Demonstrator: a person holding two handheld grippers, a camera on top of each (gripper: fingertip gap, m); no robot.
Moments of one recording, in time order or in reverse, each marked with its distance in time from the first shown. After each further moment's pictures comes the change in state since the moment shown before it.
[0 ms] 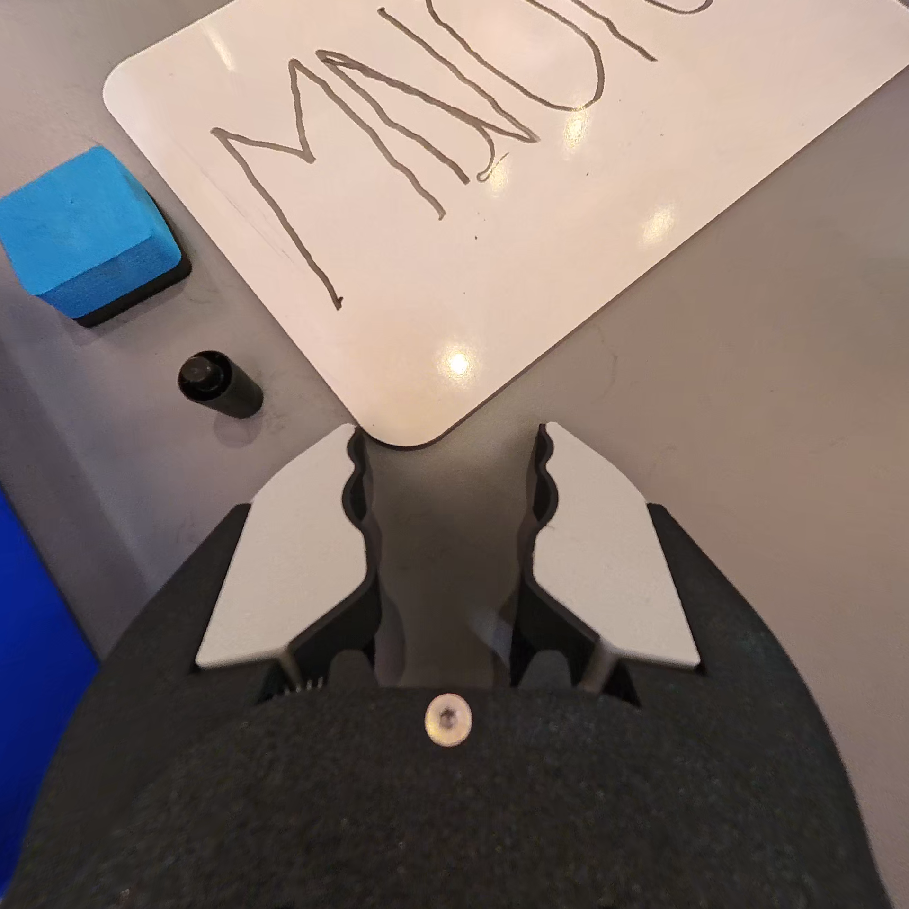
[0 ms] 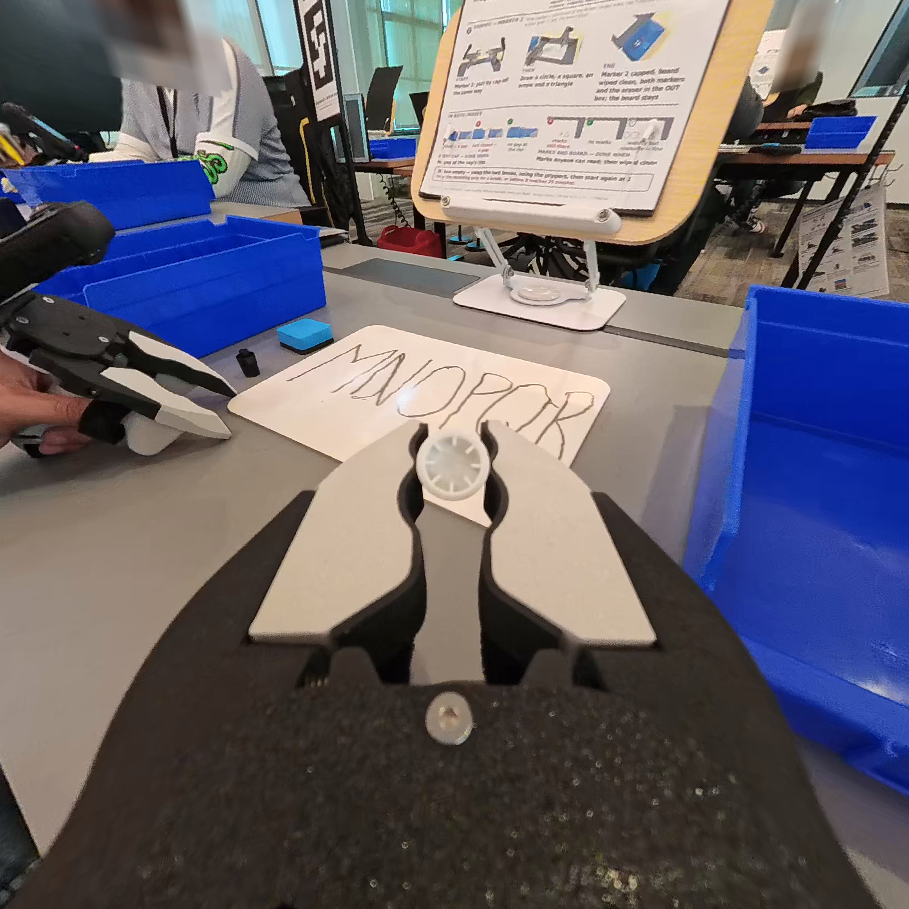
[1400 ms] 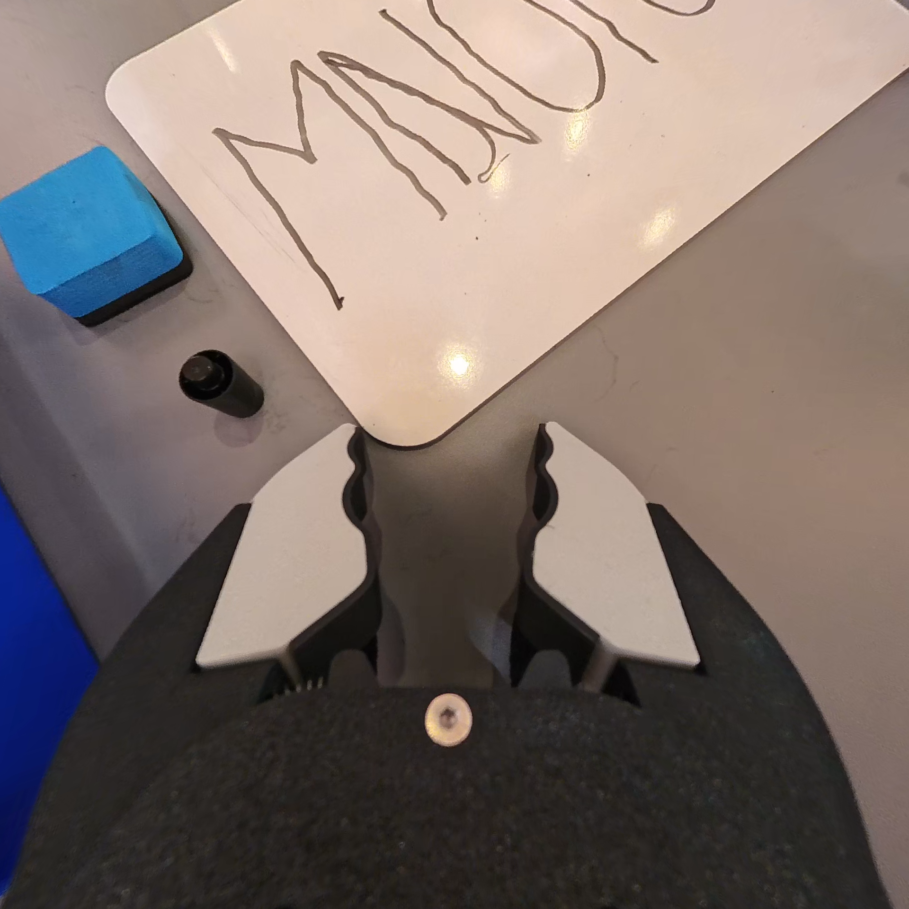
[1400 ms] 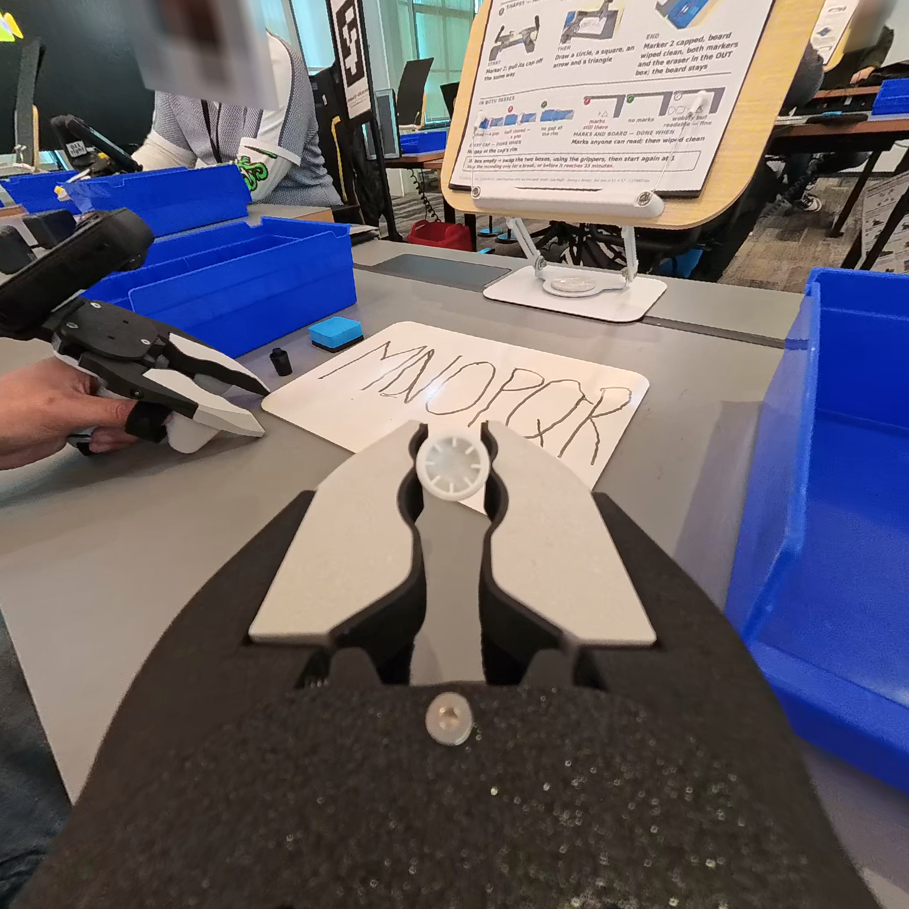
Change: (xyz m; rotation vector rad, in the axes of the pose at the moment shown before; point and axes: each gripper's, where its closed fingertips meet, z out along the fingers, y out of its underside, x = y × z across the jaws) left arm 0.000 0.000 0.000 0.003 -0.002 -0.002; right arm -0.012 0.003 0.007 -0.014 -0.068 0.037
